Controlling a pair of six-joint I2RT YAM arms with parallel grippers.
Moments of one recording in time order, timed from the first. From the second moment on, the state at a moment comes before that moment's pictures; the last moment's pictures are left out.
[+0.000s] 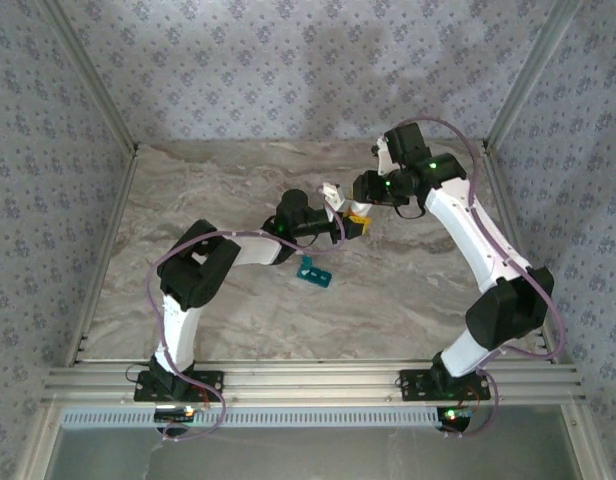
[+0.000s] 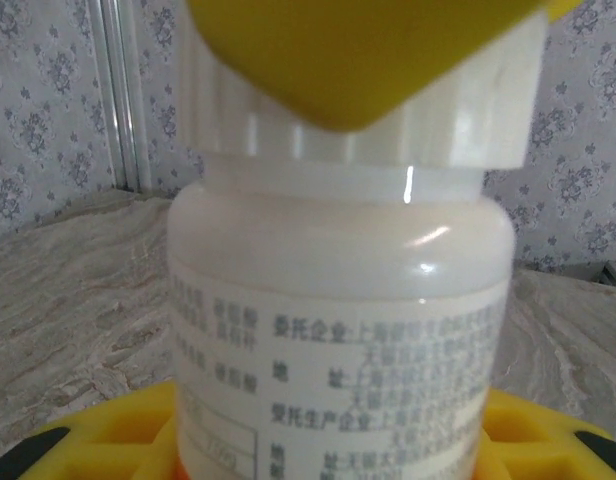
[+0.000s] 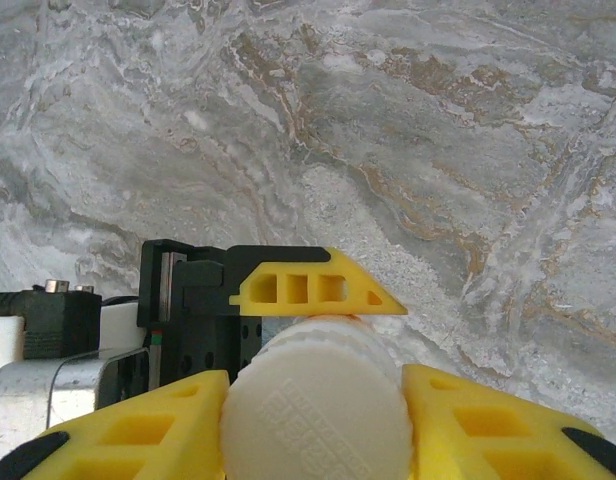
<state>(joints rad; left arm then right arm) -0.73 2.06 1.18 0.88 0.64 -0.09 0.37 1.59 1.63 -0.98 -0.21 0.34</state>
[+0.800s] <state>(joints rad) -0.73 2.06 1.20 0.92 0.63 -0.10 0.35 1.59 1.77 -1.02 -0.26 0.37</state>
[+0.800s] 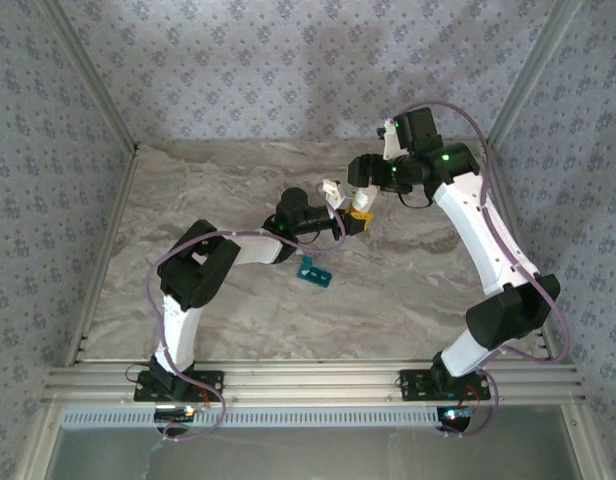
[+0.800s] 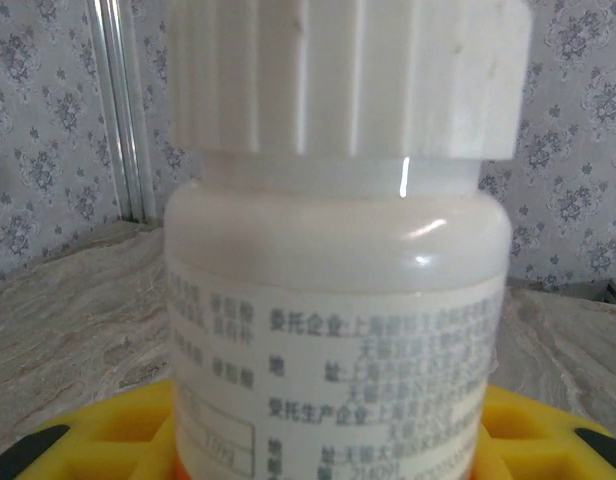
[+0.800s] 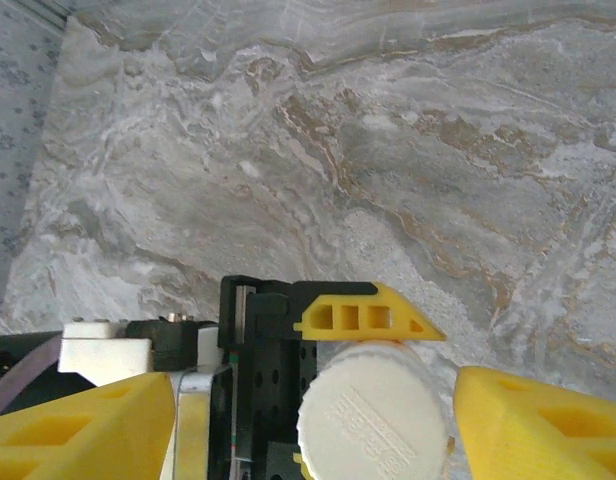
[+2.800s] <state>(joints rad) -0.73 2.06 1.20 0.91 0.63 -0.10 0.25 1.45 1.40 -0.64 -0.47 0.21</state>
